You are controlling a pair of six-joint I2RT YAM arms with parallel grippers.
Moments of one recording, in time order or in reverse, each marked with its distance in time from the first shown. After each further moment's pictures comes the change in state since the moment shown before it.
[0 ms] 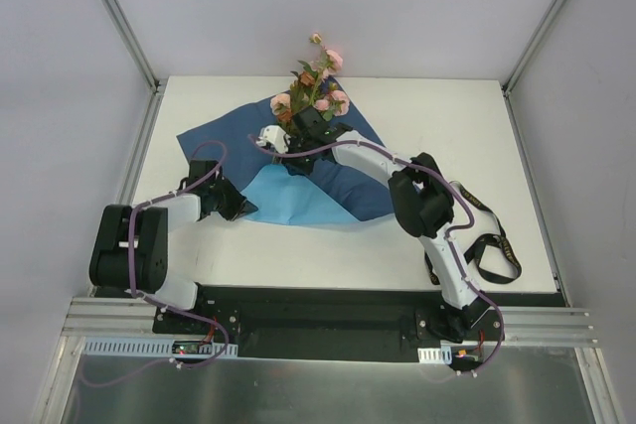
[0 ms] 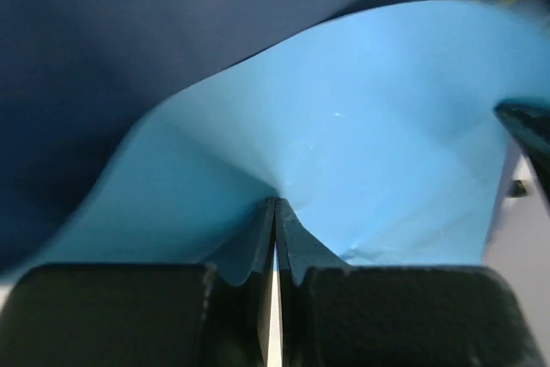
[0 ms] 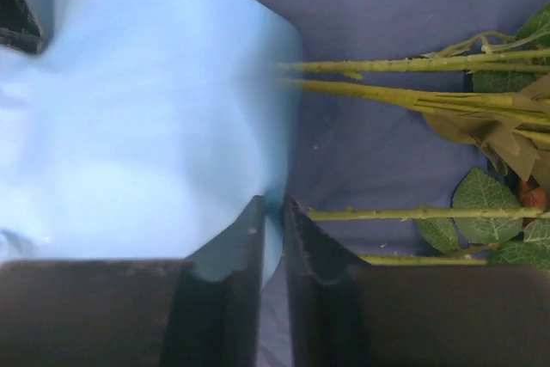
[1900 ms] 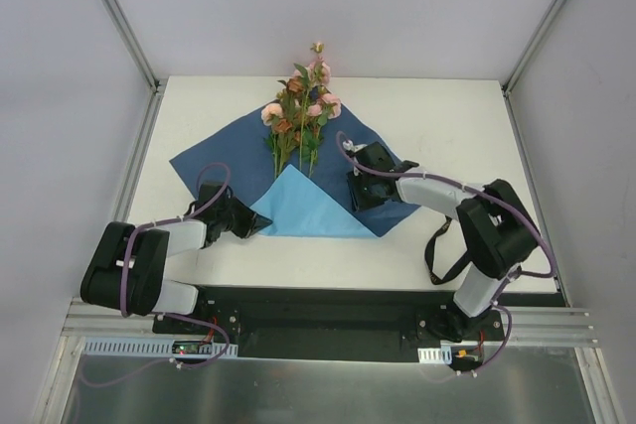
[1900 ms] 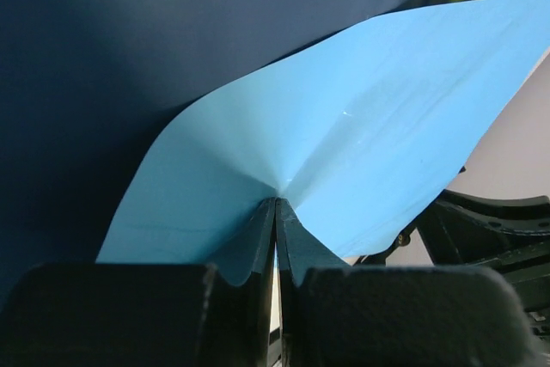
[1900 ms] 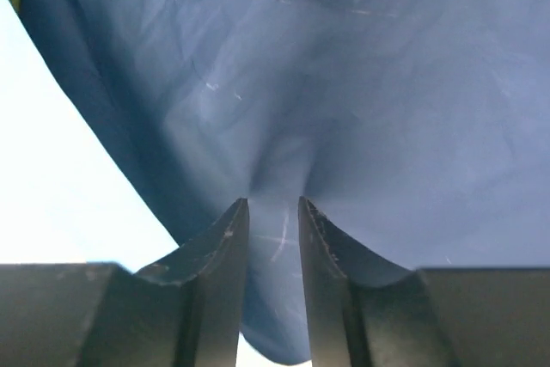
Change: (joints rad) left arm -0.109 -0.071 -0.211 0.174 -0.024 -0.296; right arm -0.122 -0.554 -0.874 0.208 0.298 0.877
